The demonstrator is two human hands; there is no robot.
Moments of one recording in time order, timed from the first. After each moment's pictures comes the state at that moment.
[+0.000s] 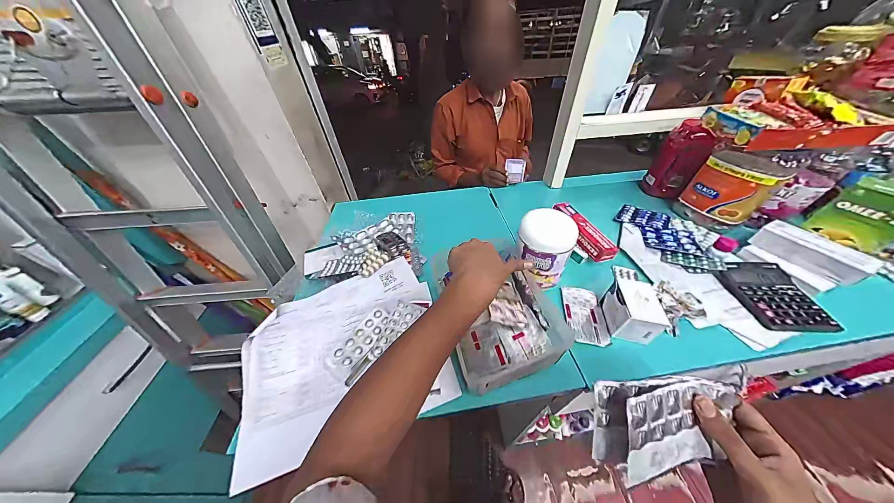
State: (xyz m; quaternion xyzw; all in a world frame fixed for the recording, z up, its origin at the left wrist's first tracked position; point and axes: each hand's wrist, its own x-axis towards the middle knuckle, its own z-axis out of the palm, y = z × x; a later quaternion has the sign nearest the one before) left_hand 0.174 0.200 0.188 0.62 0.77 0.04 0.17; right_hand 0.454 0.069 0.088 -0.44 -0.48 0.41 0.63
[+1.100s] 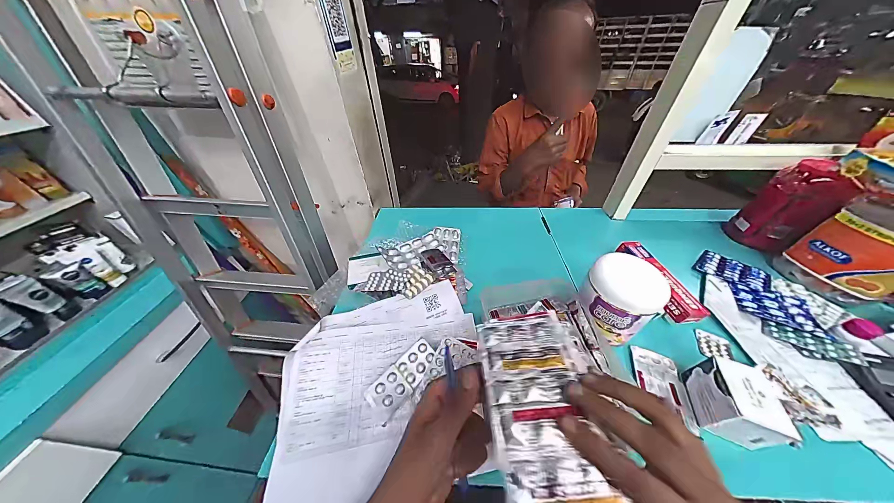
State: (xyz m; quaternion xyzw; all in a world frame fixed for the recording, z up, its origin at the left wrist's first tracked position) left_hand 0.094 0.049 0.116 0.35 0.37 0.69 0.52; right_hand 0.302 0.144 0.129 -0.09 -0.88 -0.03 0.47
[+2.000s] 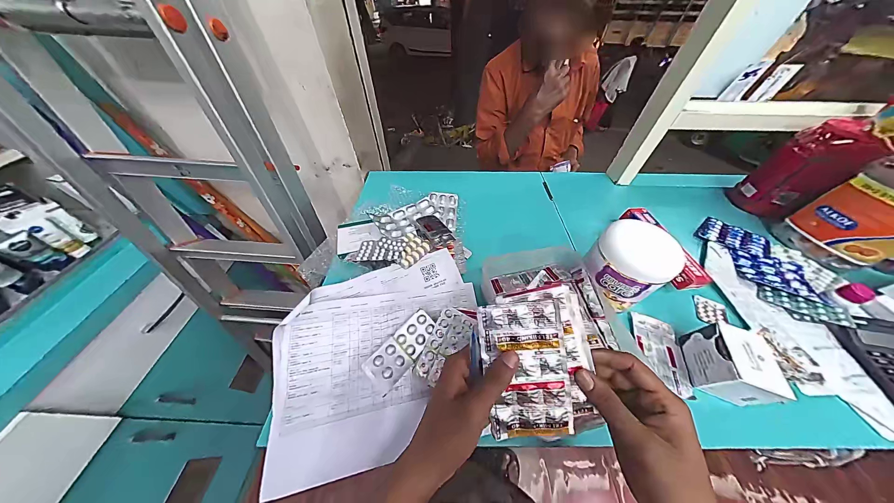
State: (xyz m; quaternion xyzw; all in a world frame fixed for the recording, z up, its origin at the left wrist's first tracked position) left_hand 0.102 0.063 0.100 0.35 0.42 0.65 0.53; right_hand 0.290 0.121 0.102 -0.32 -0.62 0.51 0.51
